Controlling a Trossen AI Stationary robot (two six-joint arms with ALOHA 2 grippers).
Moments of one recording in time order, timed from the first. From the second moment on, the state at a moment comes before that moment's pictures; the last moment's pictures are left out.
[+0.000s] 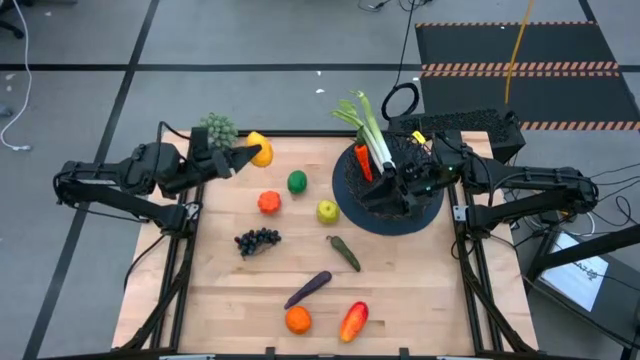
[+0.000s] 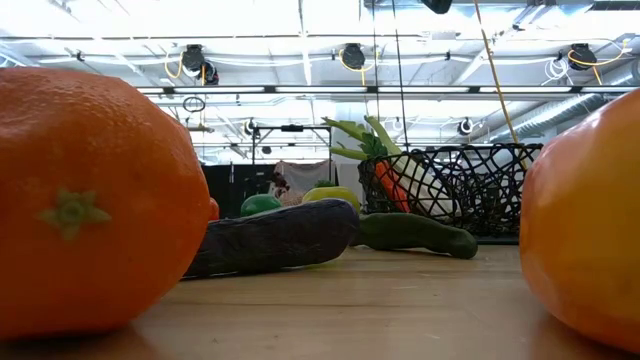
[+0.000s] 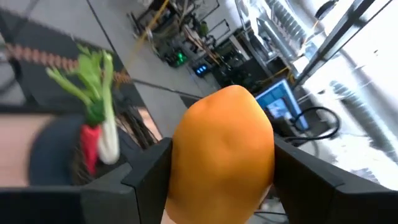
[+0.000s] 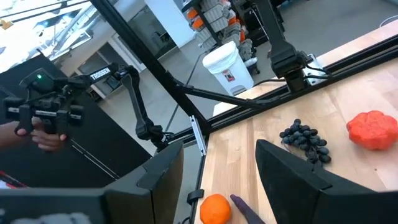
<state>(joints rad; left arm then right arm) -0.10 0.90 1.11 -0.22 -0.57 -0.91 -0.09 1.03 0.99 -0.11 -0.42 0.57</state>
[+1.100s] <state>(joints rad) -0.10 0.90 1.11 -0.21 -0.45 -0.29 0.00 1.03 0.99 -0.06 0.06 0.97</state>
